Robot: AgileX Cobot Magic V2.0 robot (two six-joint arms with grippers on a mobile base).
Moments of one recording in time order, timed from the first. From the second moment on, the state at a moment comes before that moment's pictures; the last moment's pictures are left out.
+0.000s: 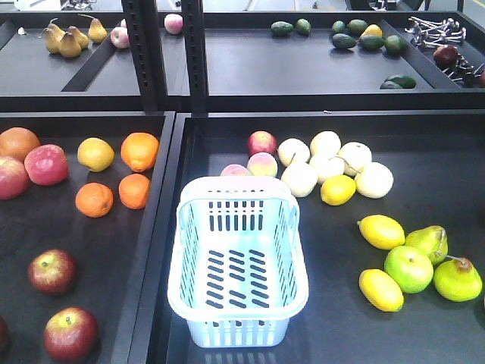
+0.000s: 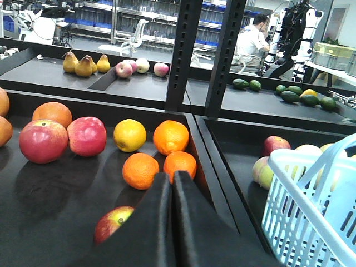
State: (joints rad) left arm -0.07 -0.02 0.03 0.41 0.14 -0.60; right arm 0.00 -0.02 0.04 0.01 0.35 -0.17
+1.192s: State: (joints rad) left arm -0.07 -0.02 0.03 0.41 0.14 -0.60; right arm 0.00 -0.02 0.04 0.01 0.35 -0.17
